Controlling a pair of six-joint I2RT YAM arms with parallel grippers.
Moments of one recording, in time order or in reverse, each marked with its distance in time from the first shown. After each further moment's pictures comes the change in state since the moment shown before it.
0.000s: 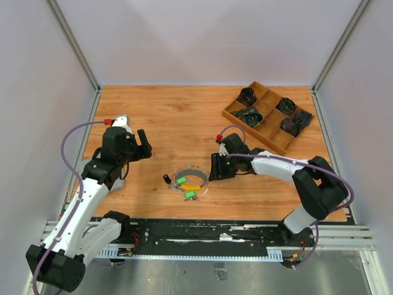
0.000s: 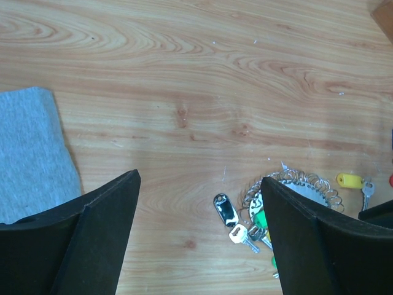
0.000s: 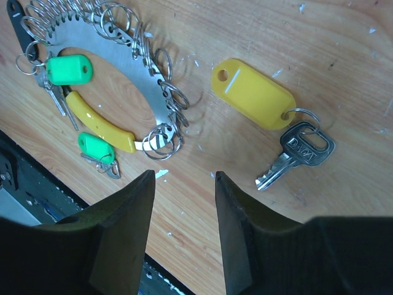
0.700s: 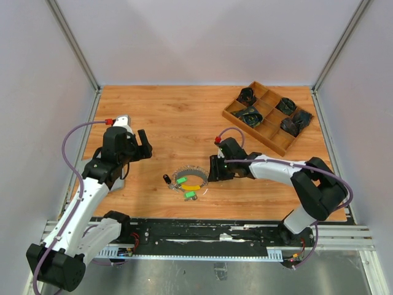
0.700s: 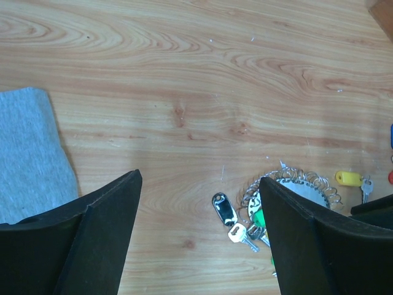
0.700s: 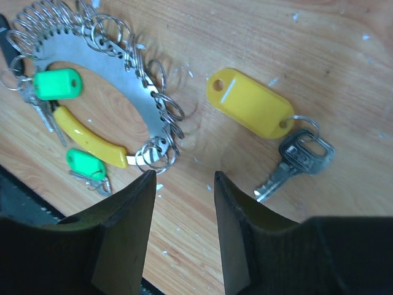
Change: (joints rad) left arm 0.000 0.007 -0.003 0.005 0.016 0.003; right arm 0.036 0.022 -0.042 0.103 0.061 0.049
